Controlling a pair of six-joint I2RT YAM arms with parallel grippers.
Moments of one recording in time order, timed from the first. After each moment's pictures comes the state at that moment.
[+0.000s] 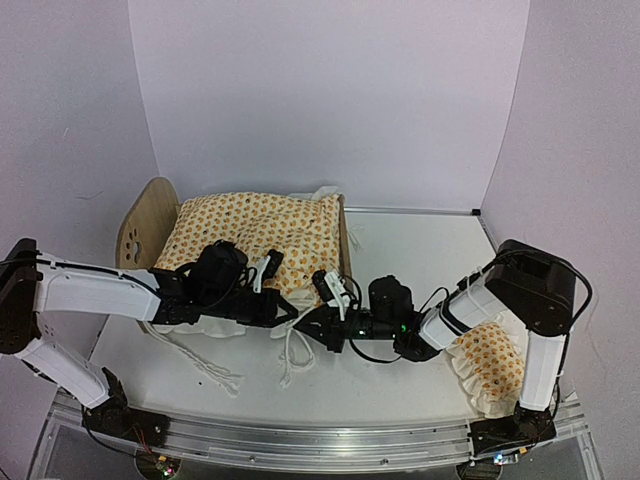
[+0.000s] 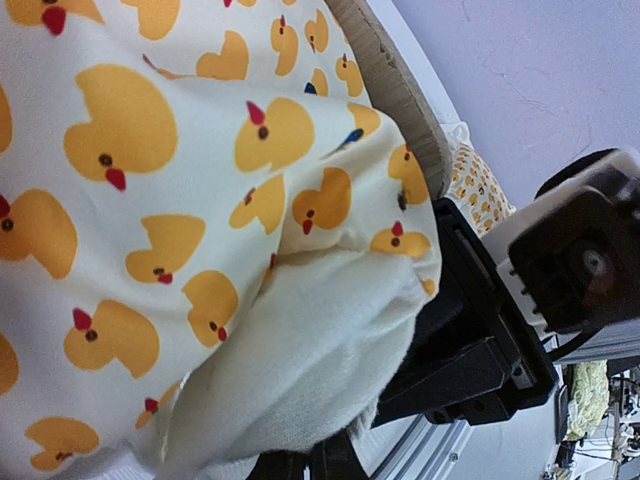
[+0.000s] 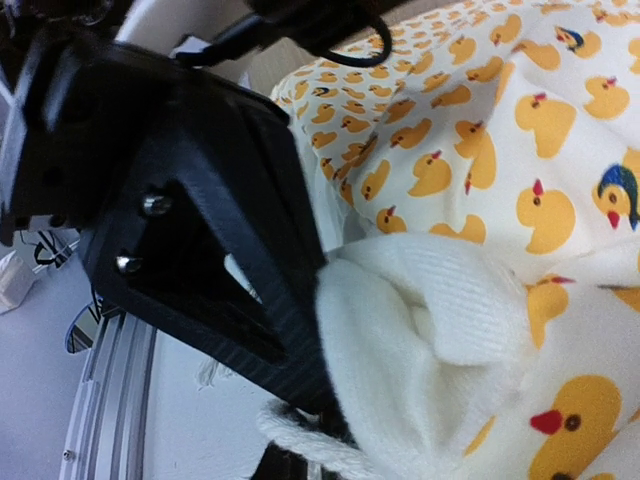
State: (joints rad) left arm -0.93 1.44 0.78 0.07 0.24 -0.69; right arm 0.95 1.95 0.73 1.03 -0.47 0.23
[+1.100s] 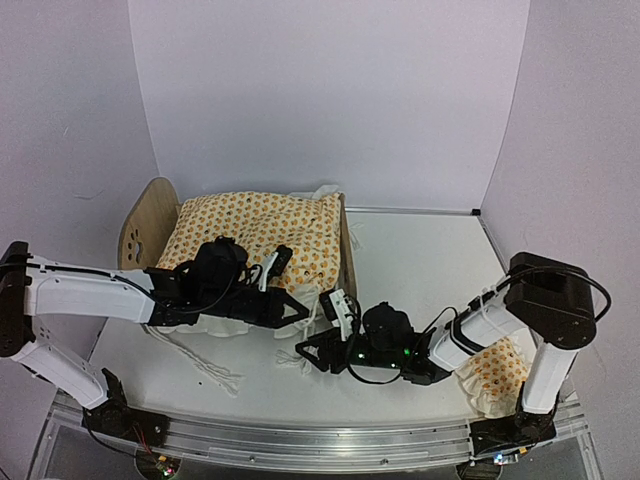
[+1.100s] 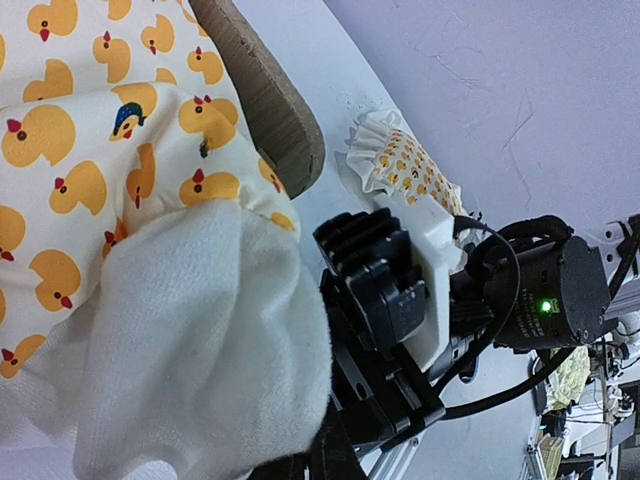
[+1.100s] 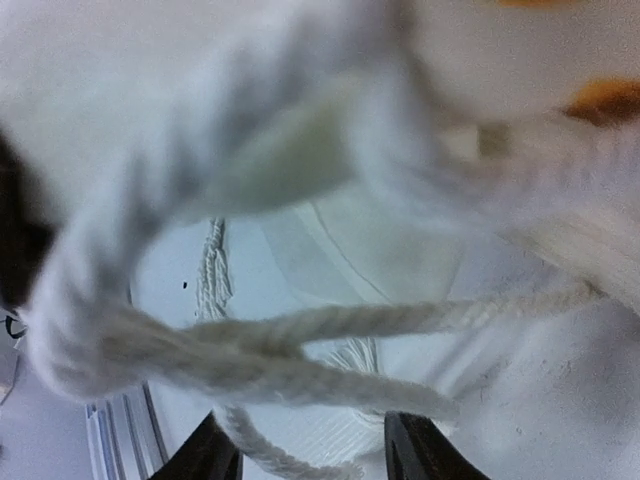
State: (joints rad) left arm -0.99 1.40 0.80 0.09 0.29 -0.68; right arm 1.11 1.84 0.62 0.85 -0.10 0.54
